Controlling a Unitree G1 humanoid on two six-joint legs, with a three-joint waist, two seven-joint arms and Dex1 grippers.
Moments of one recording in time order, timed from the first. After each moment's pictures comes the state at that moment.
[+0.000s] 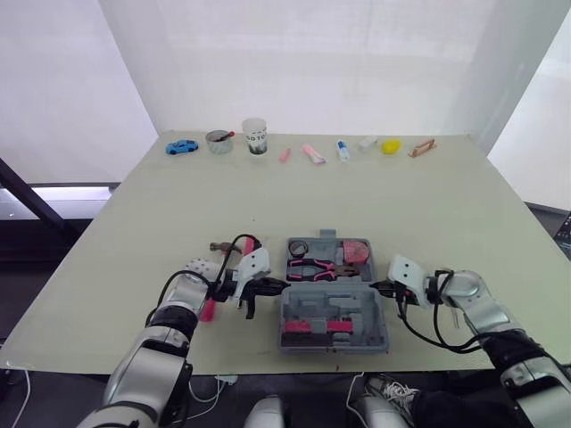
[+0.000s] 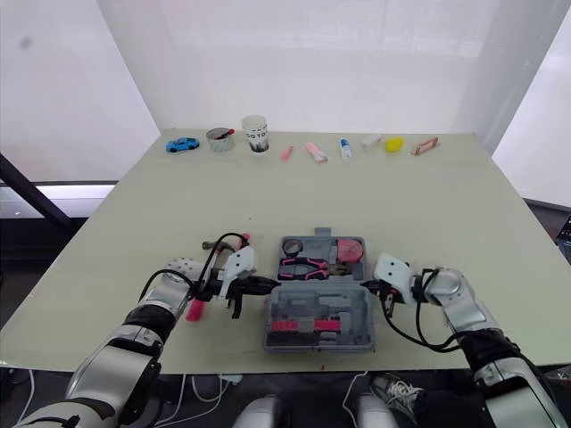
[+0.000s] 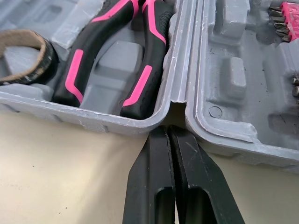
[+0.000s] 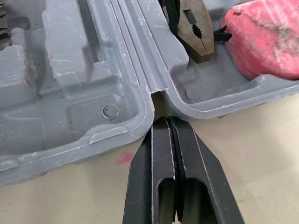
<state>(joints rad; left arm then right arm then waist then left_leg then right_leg) -0.66 0.47 -0.16 0.95 0.02 -0.29 -1.30 -0.44 -0.51 0.24 0.49 -0.05 -0.07 1.03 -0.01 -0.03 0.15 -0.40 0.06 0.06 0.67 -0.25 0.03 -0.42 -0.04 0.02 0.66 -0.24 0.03</state>
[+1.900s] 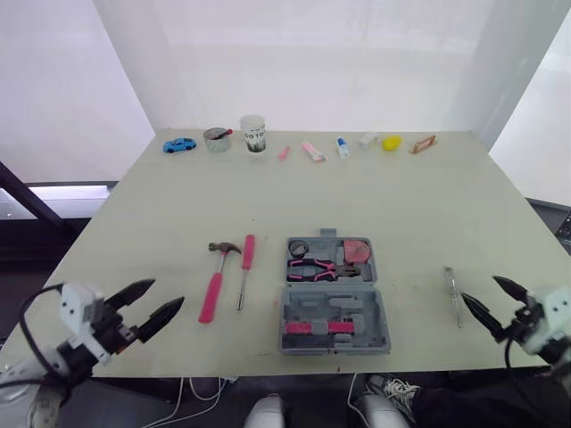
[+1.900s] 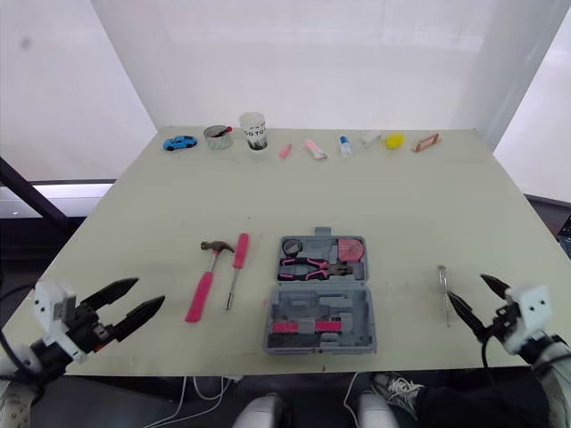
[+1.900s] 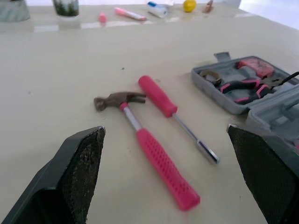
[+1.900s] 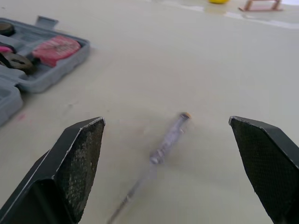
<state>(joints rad) 0.30 0.62 0.59 0.01 -0.59 0.15 -1.02 0.25 -0.54 -0.44 0.07 0.44 -0.07 0.82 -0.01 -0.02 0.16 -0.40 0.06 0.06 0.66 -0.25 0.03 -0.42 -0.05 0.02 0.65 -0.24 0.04</state>
